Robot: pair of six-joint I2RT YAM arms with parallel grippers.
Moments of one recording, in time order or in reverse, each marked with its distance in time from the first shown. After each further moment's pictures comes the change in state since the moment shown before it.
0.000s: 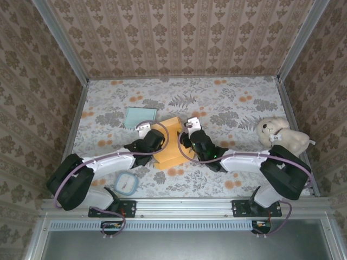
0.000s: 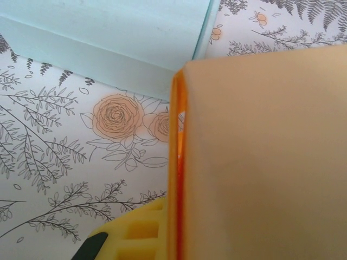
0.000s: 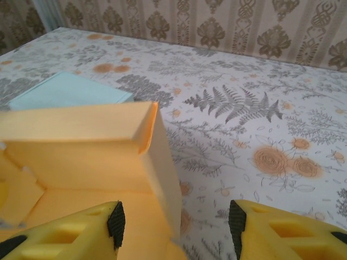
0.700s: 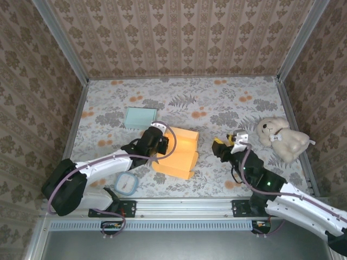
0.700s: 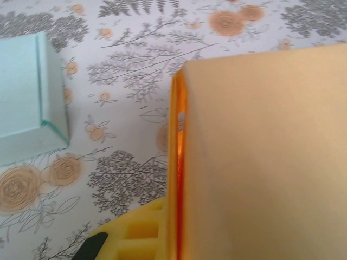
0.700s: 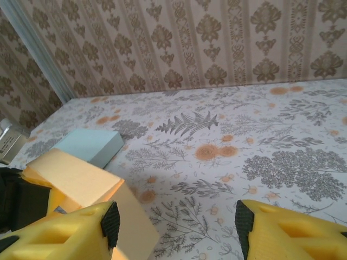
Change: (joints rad) left arm -0.028 -0.073 0.003 0.116 0.317 0.529; right arm 0.002 -1.018 -0.292 -0.546 0.079 0.154
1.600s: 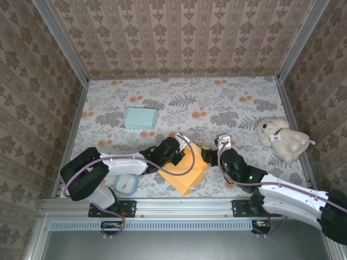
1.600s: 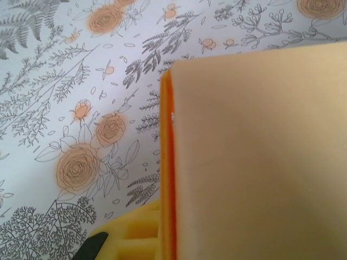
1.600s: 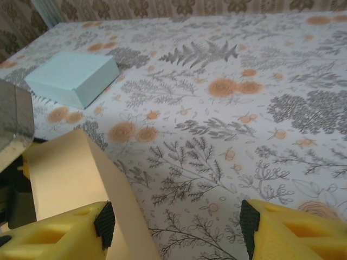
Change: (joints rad) left arm -0.192 0.217 0.011 0.209 -0.036 0.282; right arm -0.011 0.367 -0.060 0.194 -0.130 0.027
